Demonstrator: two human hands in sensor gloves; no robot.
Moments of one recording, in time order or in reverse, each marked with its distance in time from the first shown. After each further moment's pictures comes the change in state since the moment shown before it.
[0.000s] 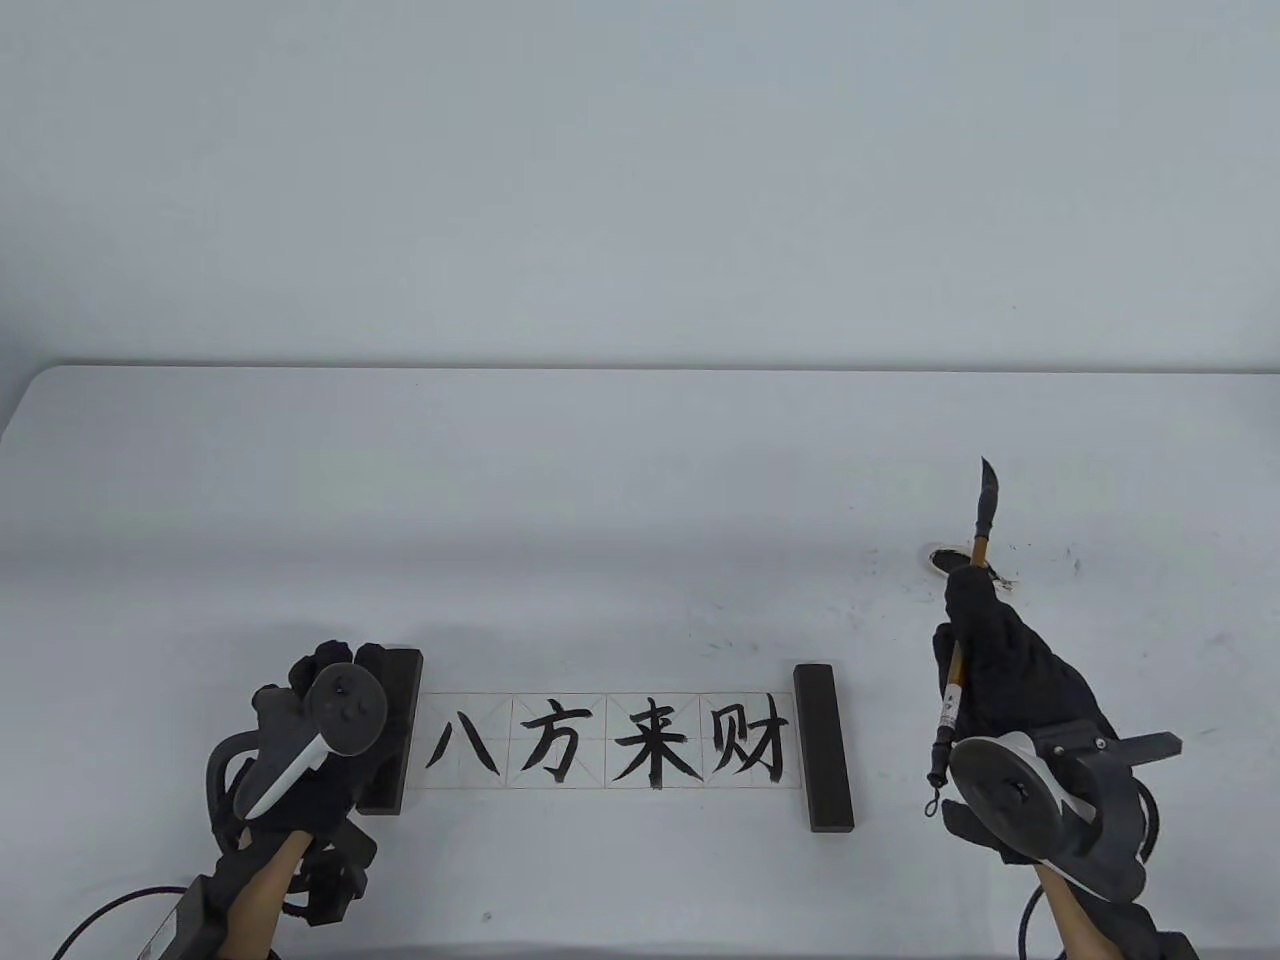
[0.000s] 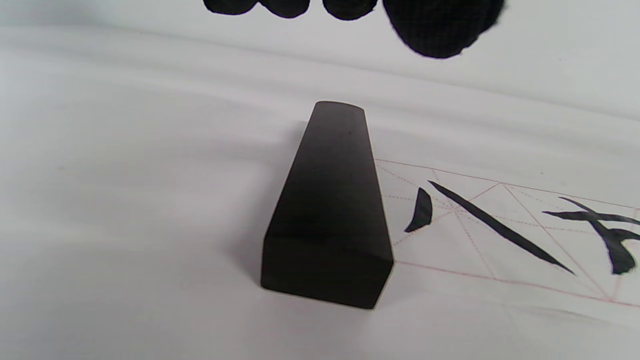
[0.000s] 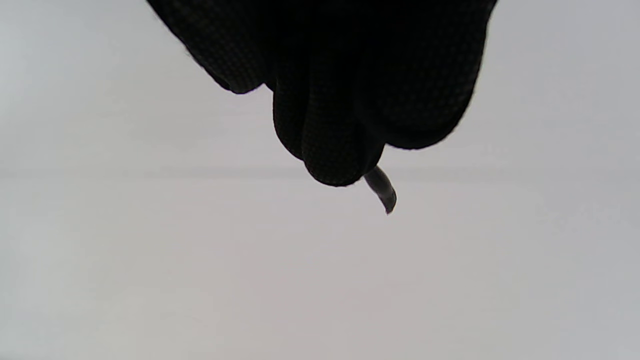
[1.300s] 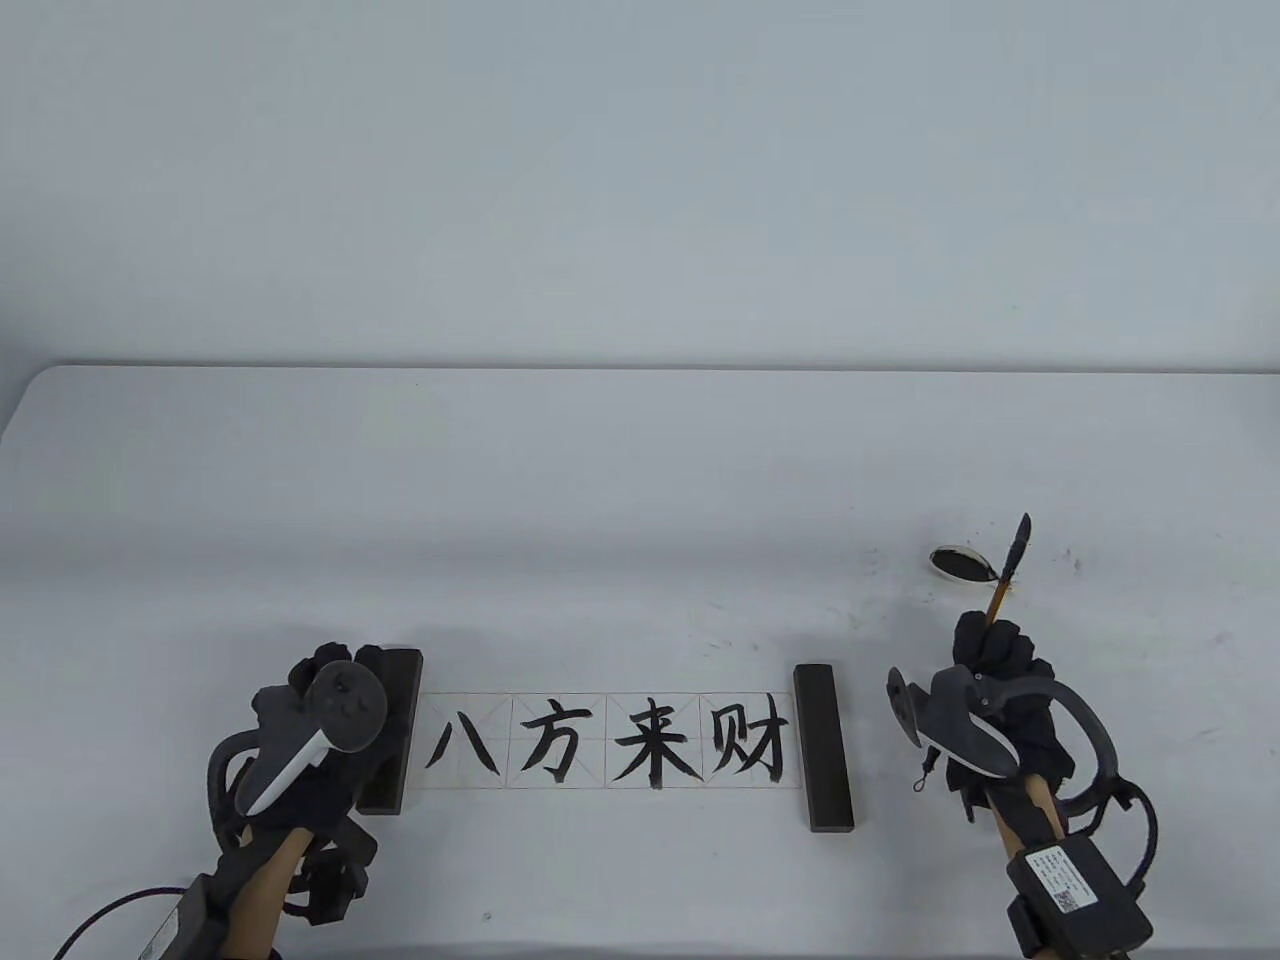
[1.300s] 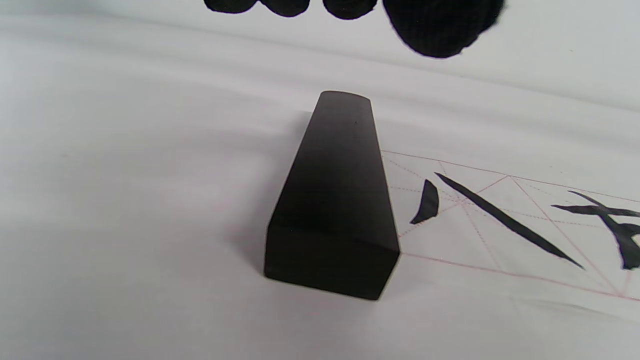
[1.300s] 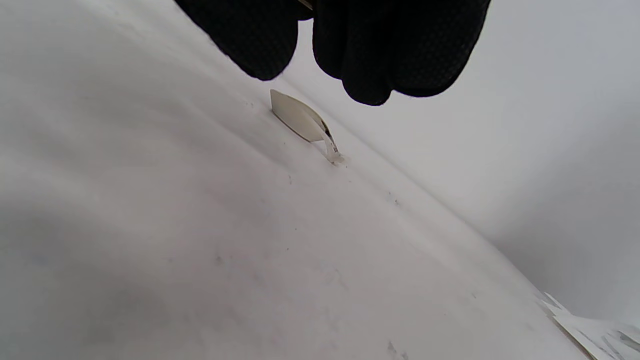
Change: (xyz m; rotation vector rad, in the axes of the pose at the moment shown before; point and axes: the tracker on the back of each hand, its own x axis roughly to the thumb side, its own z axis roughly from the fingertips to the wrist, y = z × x) left_hand 0.000 -0.001 -0.002 -0.025 0.014 0.008; right_hand -0.035 0.213 0.037 0.760 -0.044 0.583
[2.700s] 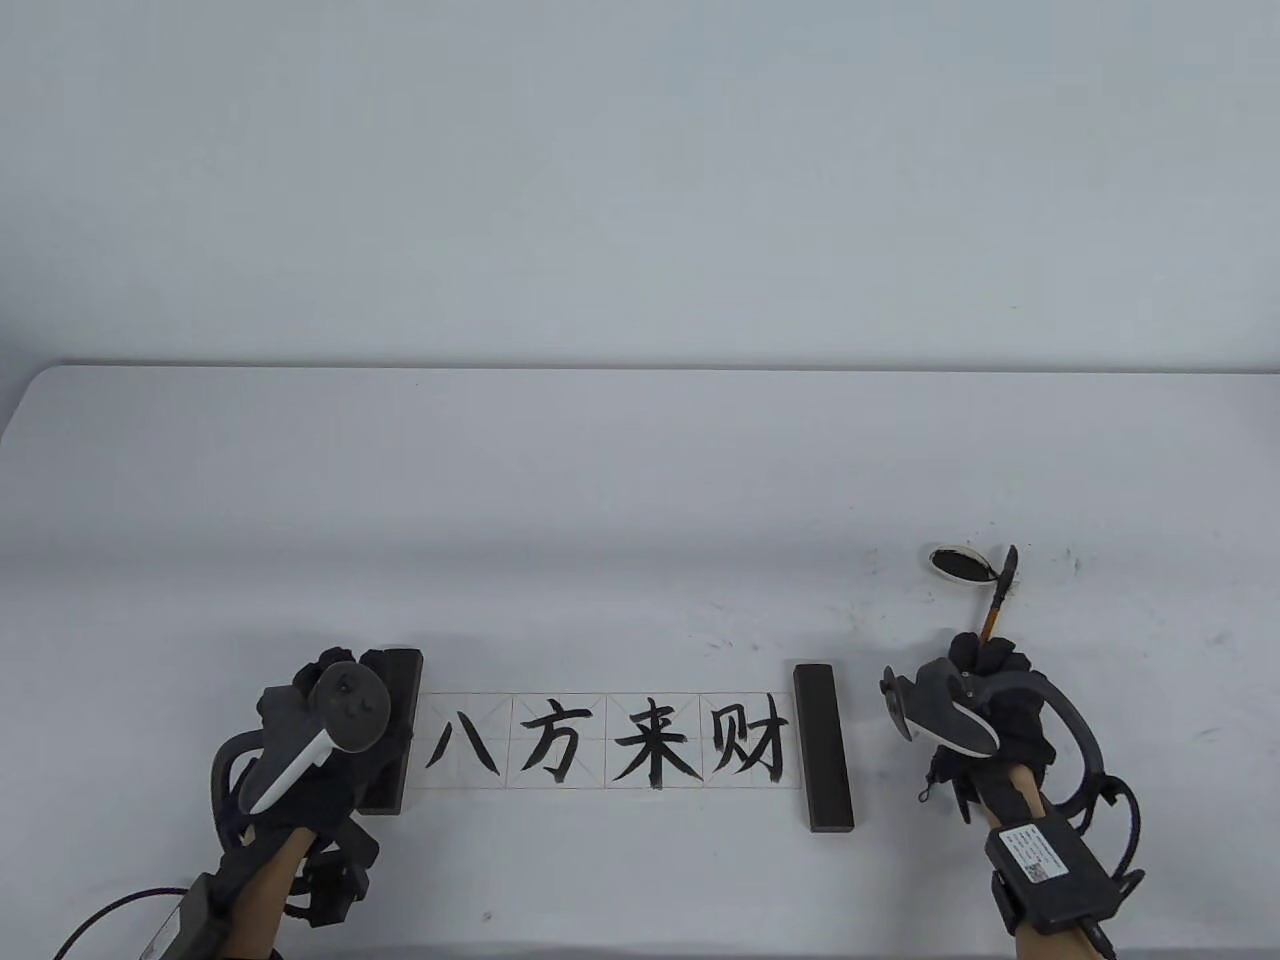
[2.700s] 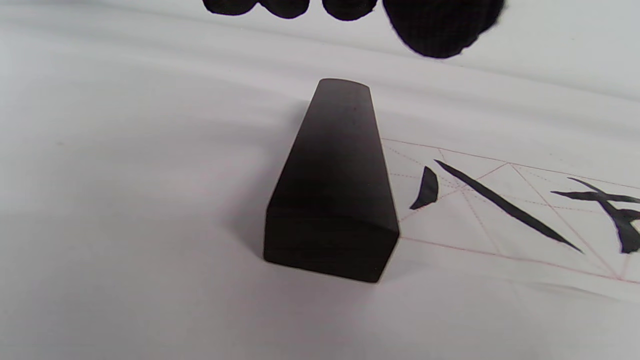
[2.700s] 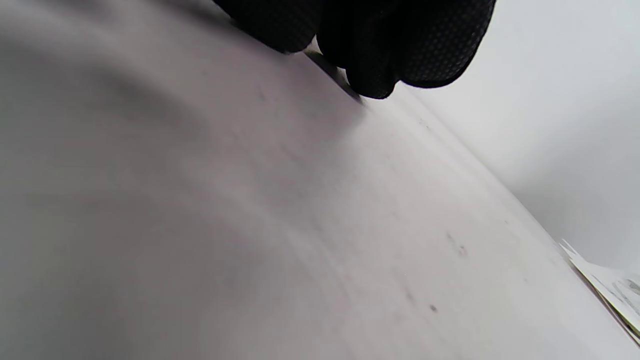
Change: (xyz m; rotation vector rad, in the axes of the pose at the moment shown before) left_hand 0.002 -0.001 0.000 -0.023 -0.005 -0.006; right_hand 0.021 0.038 -0.026 0.174 -0.034 0.049
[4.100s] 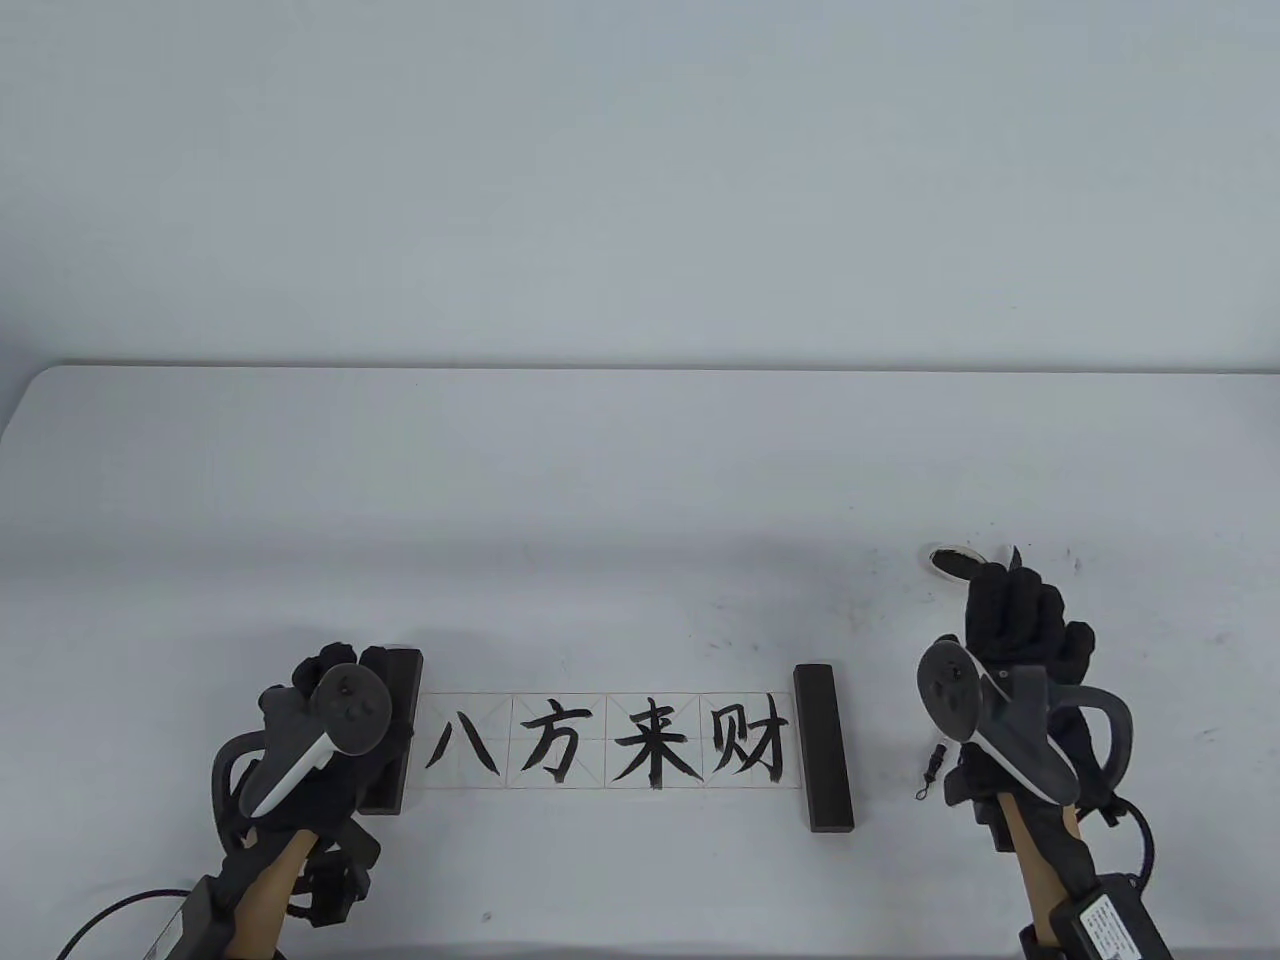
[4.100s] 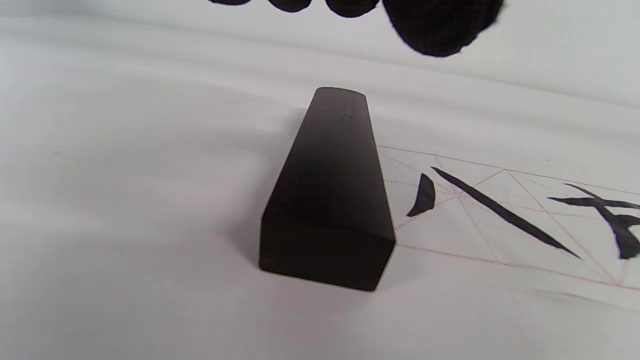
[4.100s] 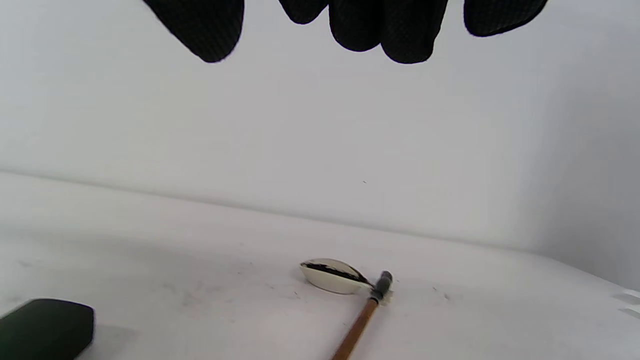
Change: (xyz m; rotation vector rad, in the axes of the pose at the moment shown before) left_hand 0.001 -0.002 0.001 0.033 -0.006 -0.007; right_hand -0.063 -0.095 0.088 -0.454 0.107 -0.558
